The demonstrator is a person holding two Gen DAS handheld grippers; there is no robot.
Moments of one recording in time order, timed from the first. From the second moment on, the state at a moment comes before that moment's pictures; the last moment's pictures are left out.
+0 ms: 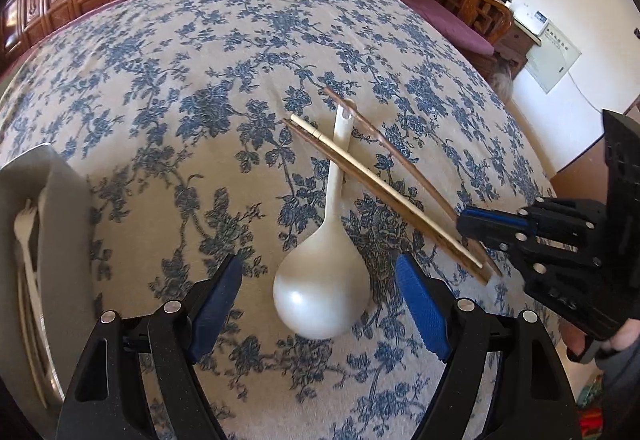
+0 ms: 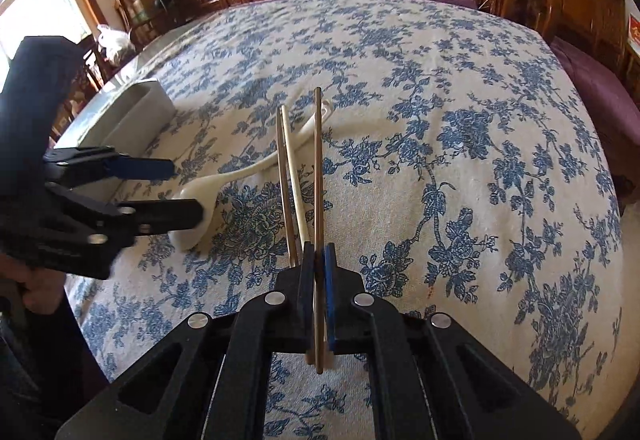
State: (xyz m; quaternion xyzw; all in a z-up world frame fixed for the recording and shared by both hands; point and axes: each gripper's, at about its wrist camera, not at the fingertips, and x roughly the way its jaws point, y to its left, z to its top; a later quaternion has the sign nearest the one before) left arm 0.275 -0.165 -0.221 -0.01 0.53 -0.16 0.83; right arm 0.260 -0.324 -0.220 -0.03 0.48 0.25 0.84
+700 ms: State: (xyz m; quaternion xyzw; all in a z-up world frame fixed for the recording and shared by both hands) left arm 0.307 -0.179 -0.231 0.08 0.55 -0.16 0.81; right arm 0.251 -0.327 -0.211 0.01 0.47 0.22 0.86
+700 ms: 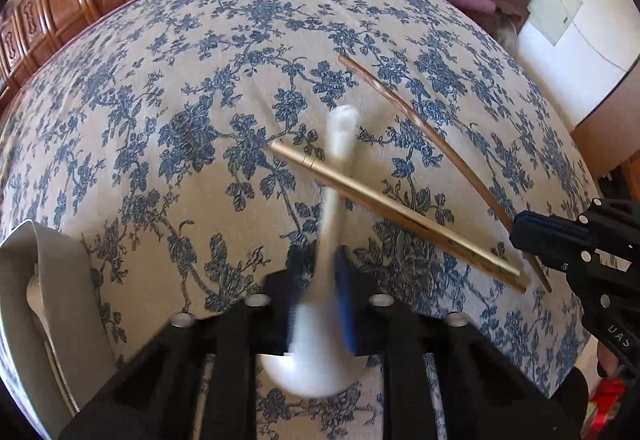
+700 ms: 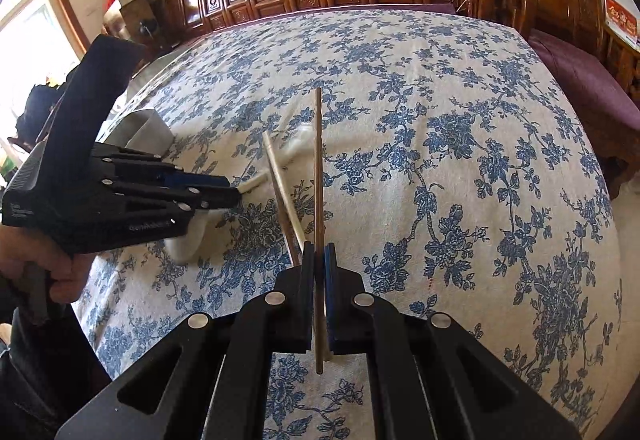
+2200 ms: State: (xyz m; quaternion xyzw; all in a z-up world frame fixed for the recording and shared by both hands) left arm 0.243 -0.020 -0.122 0.05 0.48 -0.11 0.87; right arm 0.214 -0.202 -0.136 0.00 0.43 0.23 0.87
